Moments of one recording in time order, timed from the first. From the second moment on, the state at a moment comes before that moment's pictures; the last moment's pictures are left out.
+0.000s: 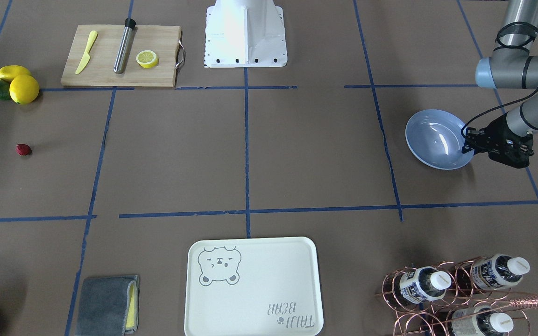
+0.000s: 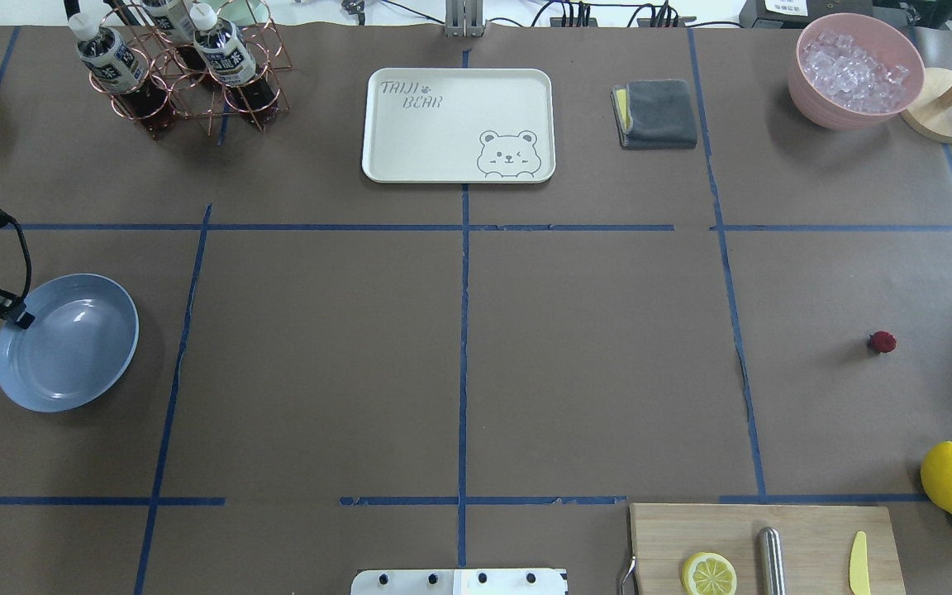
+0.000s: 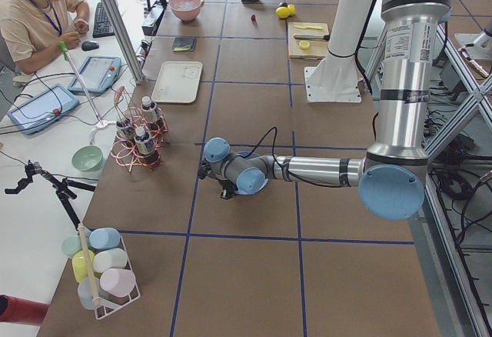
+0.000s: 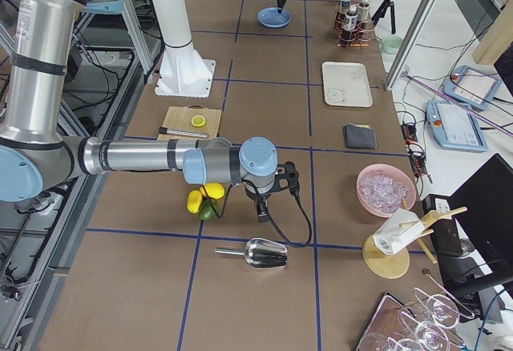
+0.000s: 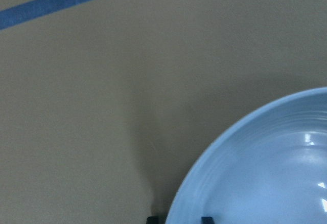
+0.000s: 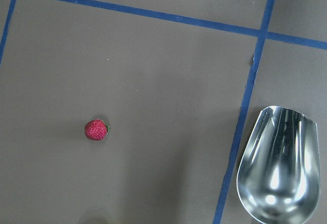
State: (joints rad) left arm -1.03 -1.59 -1.47 -2.09 -2.35 -0.35; right arm 1.52 -1.81 1.86 -1.53 2.48 -0.12
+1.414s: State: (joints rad) left arm -0.87 -1.73 -1.69 -2.37 -2.50 -1.13; right arm 1.52 -1.81 1.86 -1.53 2.48 -0.12
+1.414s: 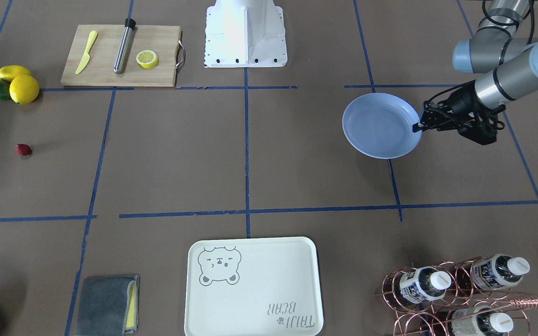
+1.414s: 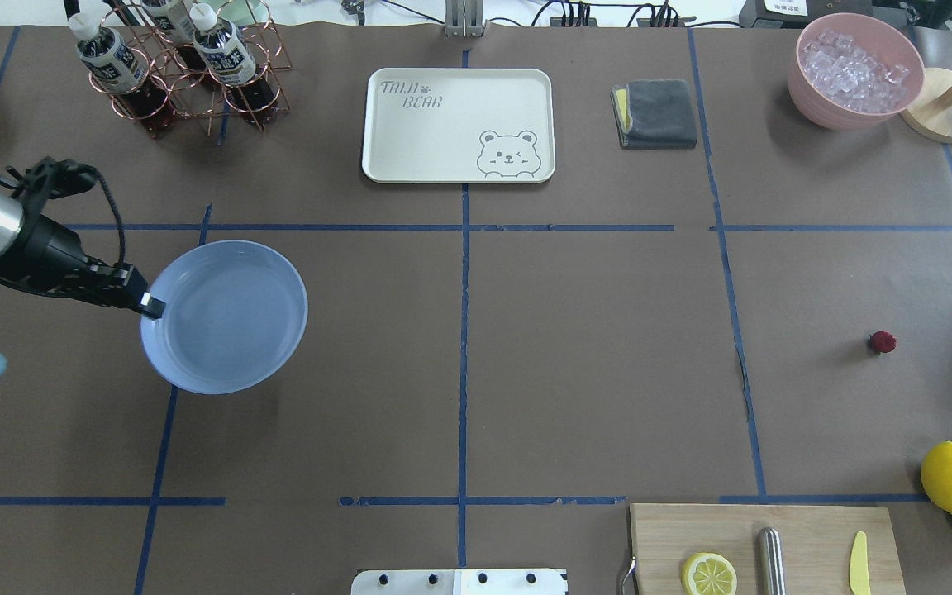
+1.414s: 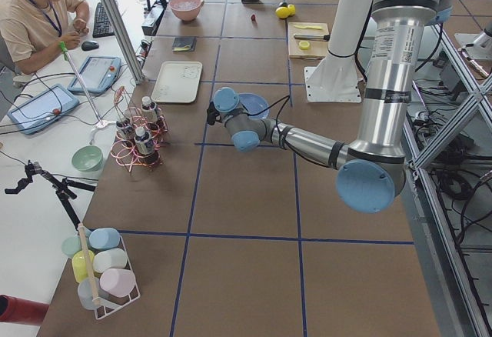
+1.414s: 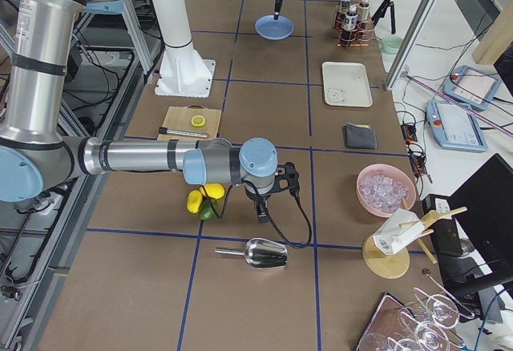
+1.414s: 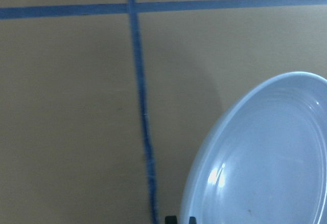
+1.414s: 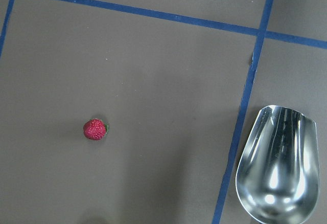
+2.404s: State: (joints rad) left arm -0.49 -2.07 -1.51 -2.41 -2.09 -1.53; right arm 1.52 -1.81 1.86 -1.53 2.48 -0.12
